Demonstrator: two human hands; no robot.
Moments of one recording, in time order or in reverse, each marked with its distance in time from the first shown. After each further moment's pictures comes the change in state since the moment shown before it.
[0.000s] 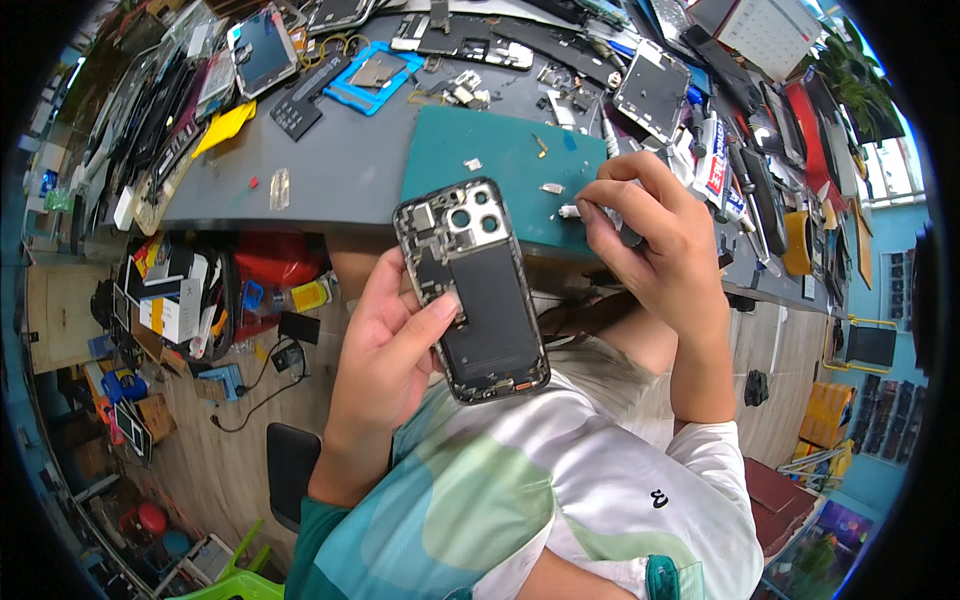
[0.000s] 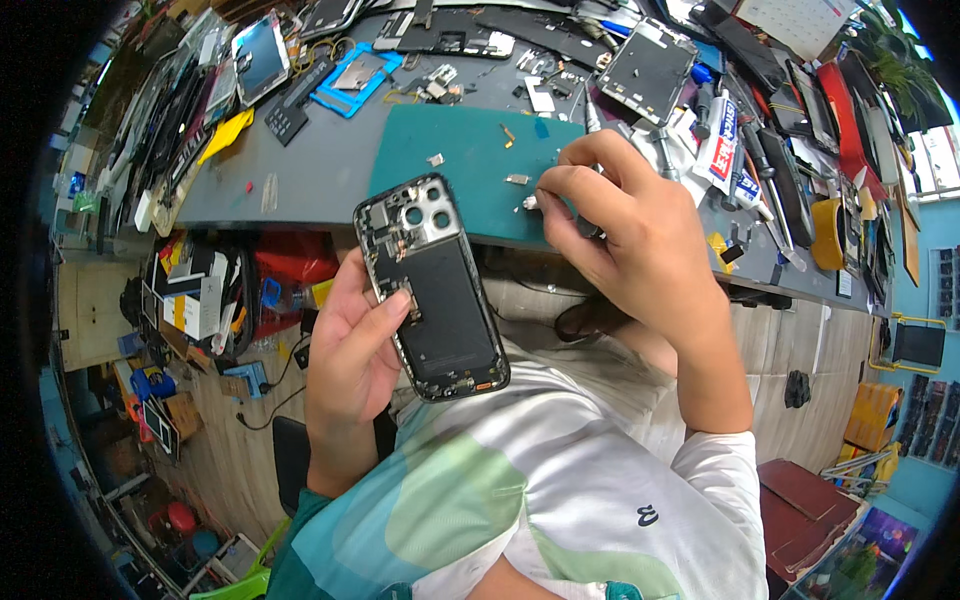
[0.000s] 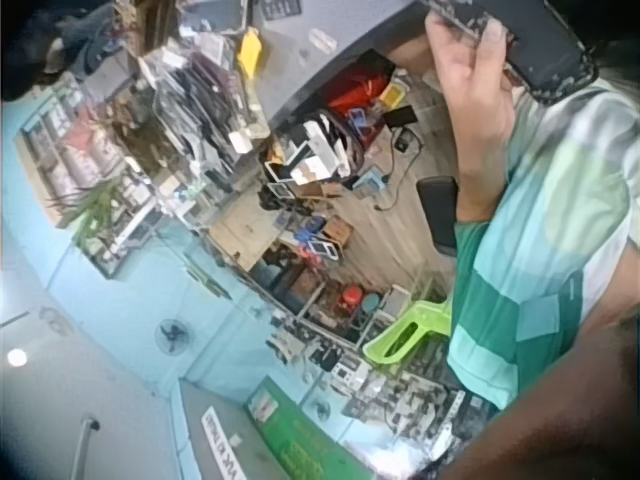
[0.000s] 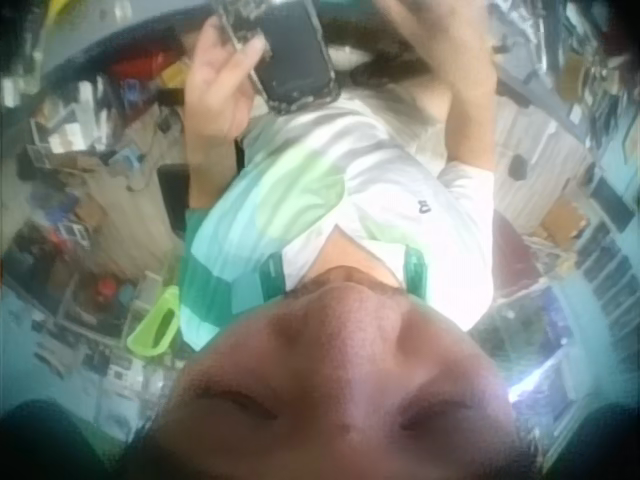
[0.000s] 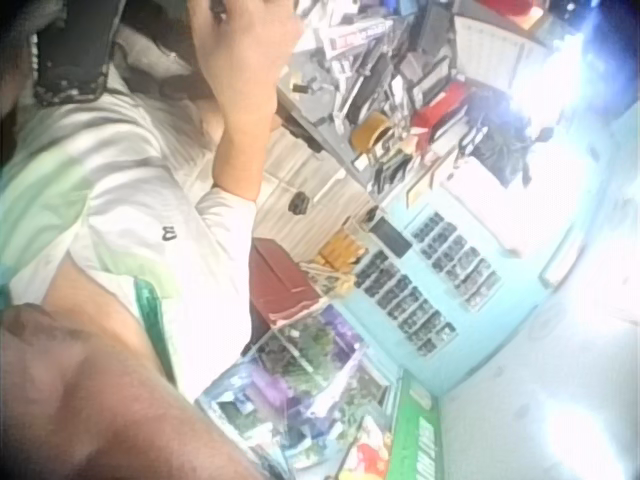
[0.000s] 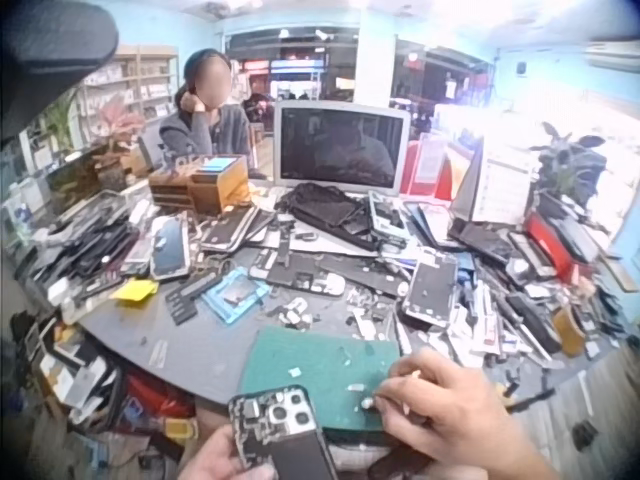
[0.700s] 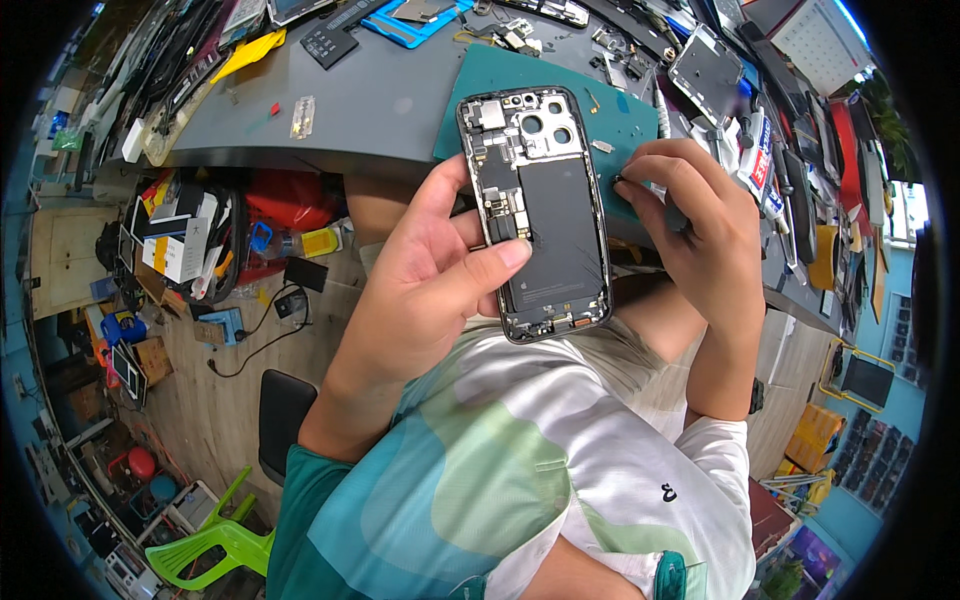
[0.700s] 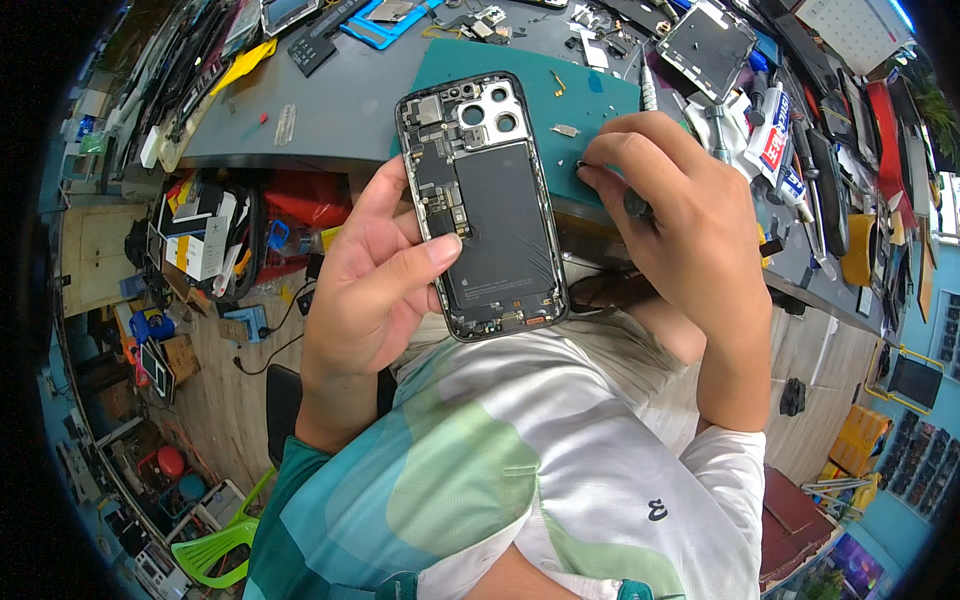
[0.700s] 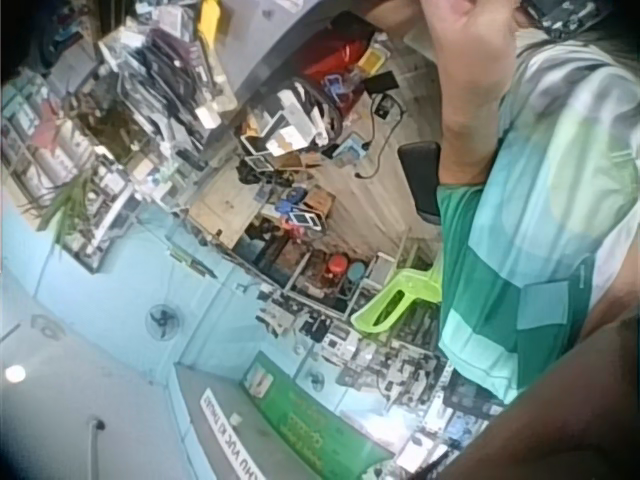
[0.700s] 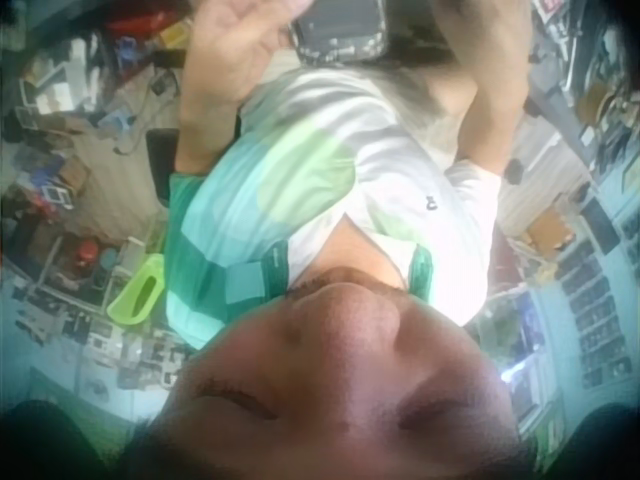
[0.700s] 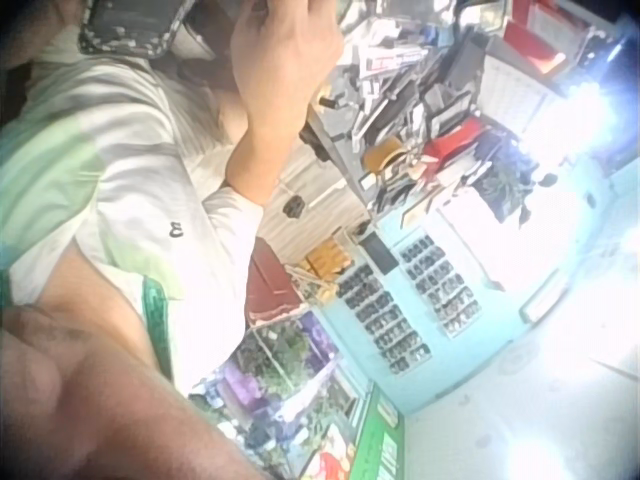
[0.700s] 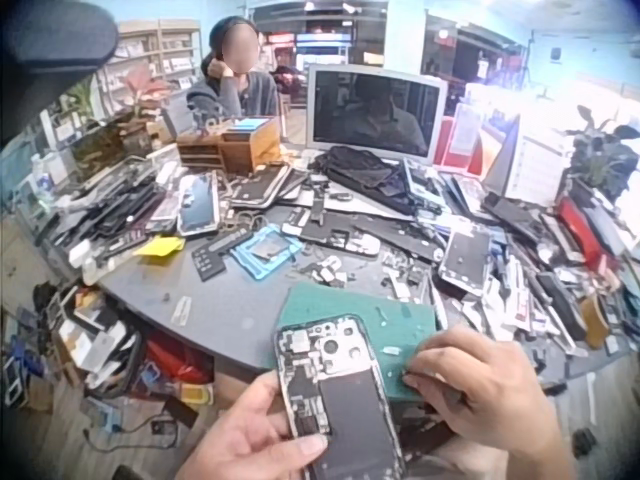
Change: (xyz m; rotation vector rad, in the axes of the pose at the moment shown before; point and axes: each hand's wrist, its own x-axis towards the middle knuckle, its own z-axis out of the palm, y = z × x) left_hand 0.014 0.012 0.023 0.025 -0.077 -0.041; right_hand -0.003 -0.006 -0.002 -0.027 -0.084 0.014
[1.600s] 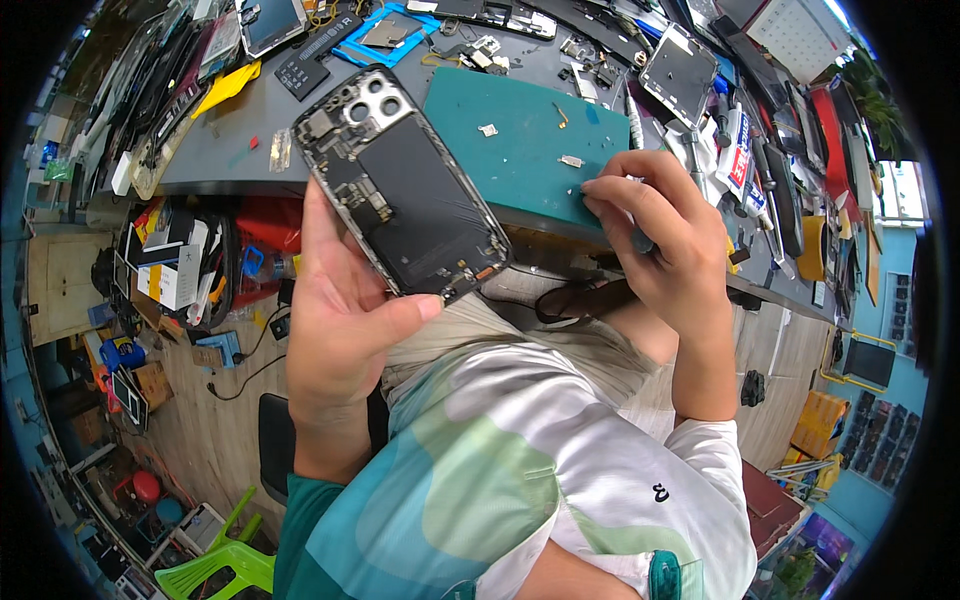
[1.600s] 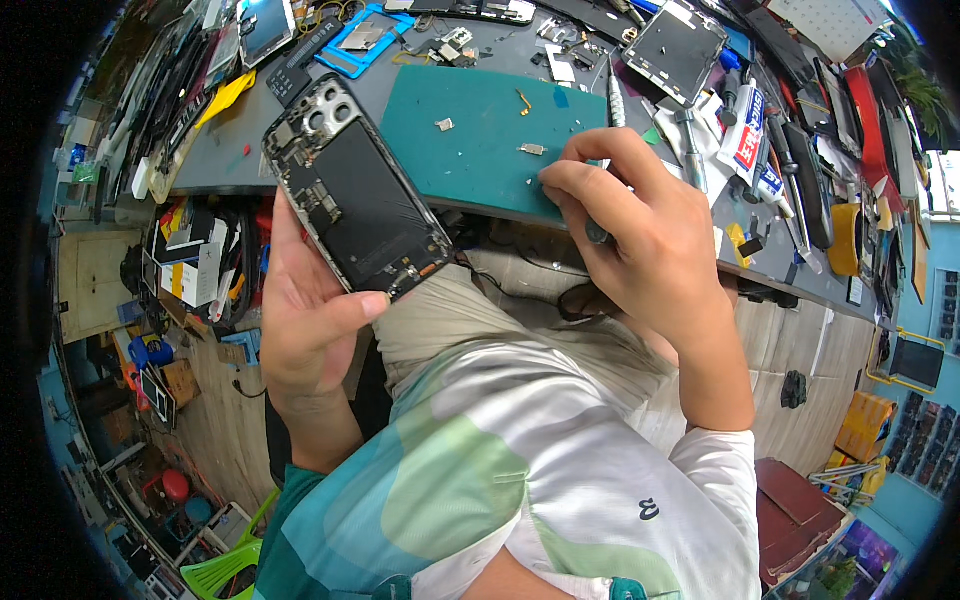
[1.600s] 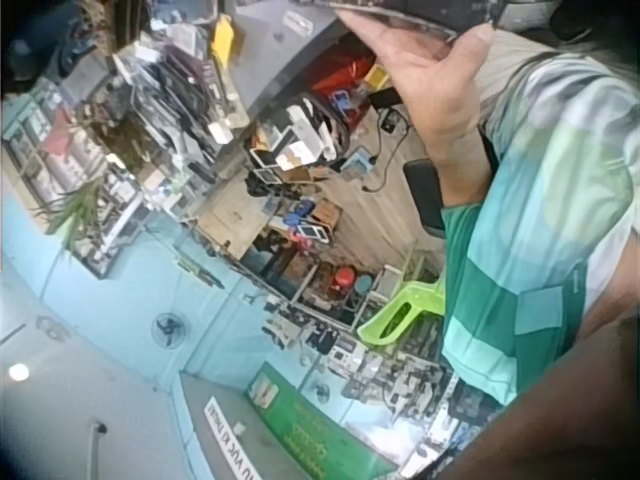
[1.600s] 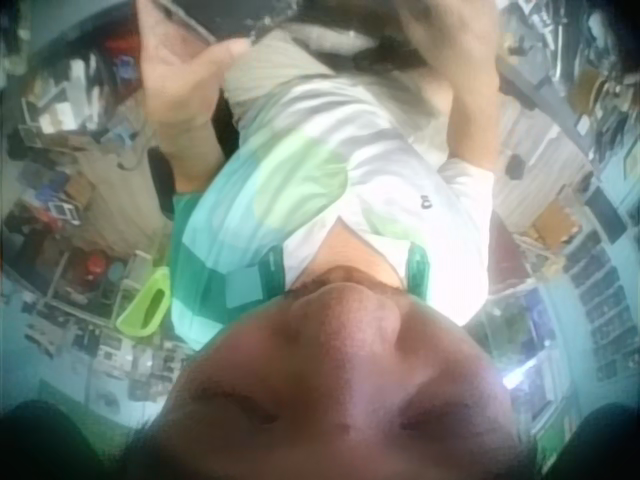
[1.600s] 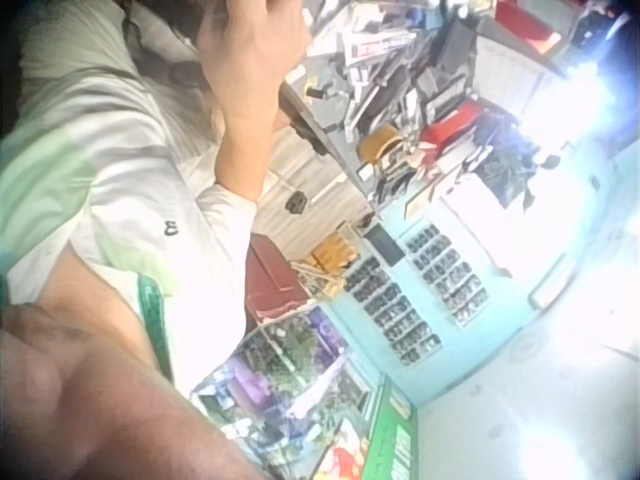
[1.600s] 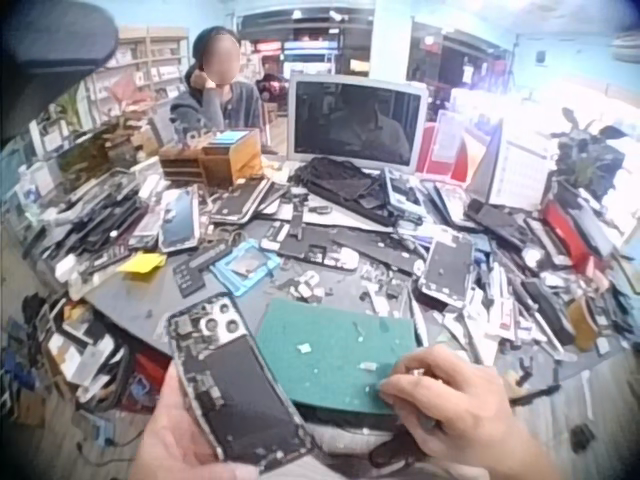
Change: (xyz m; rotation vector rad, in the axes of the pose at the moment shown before) left_hand -0.010 0.015 -0.021 0.162 0.112 0.270; right_hand -0.008 0.001 0.010 0.079 0.088 -0.023
